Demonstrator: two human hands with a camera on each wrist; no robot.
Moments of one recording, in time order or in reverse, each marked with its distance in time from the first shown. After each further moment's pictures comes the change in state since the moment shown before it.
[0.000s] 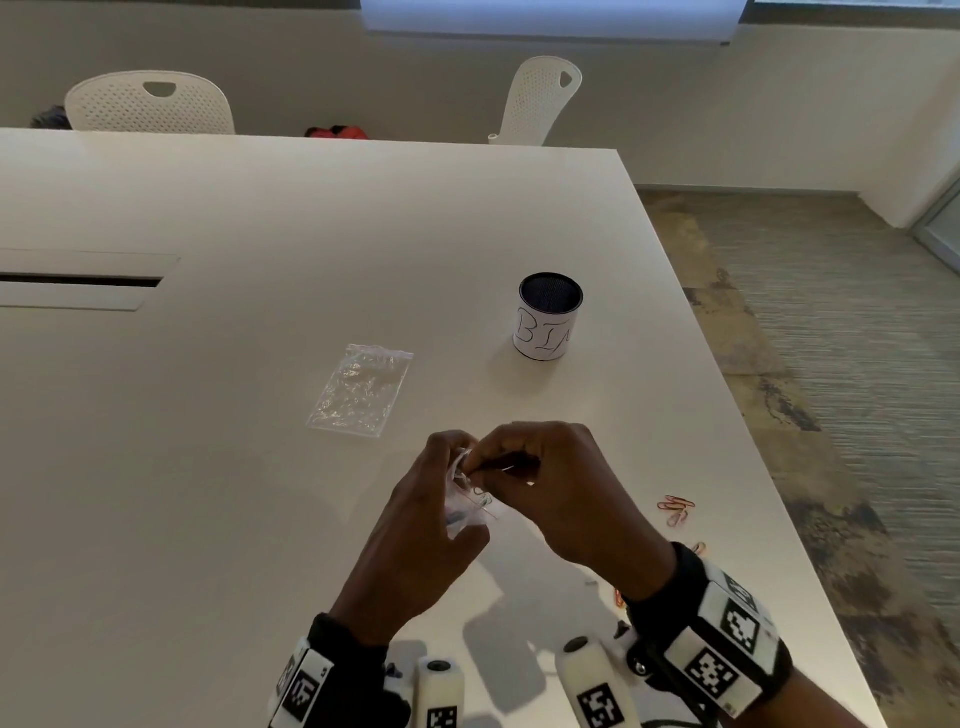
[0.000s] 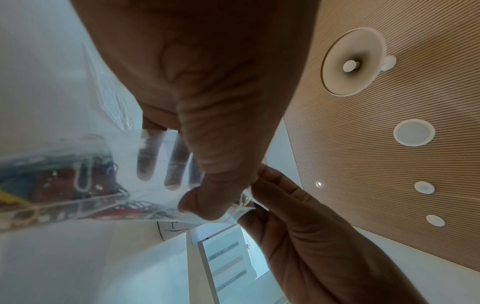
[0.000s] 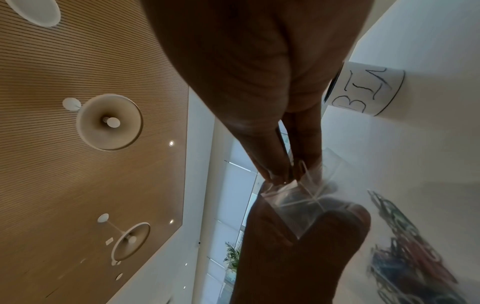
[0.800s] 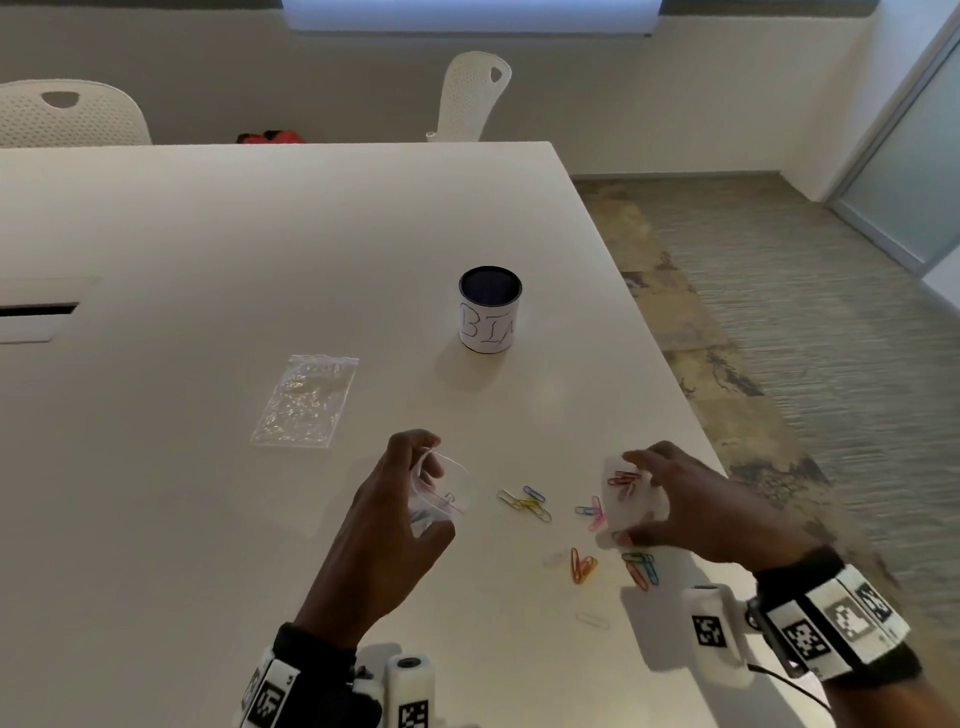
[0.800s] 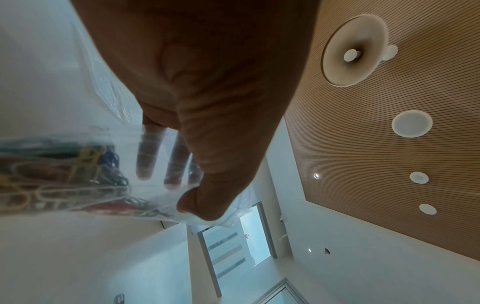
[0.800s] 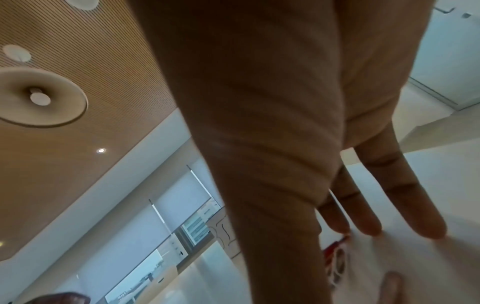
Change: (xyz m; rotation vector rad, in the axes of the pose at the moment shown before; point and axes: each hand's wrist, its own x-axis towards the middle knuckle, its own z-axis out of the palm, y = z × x) left_hand 0.005 0.000 0.008 0.045 -0.036 0.005; right_hand -0.082 0.103 -0.117 -0.623 -0.232 0.603
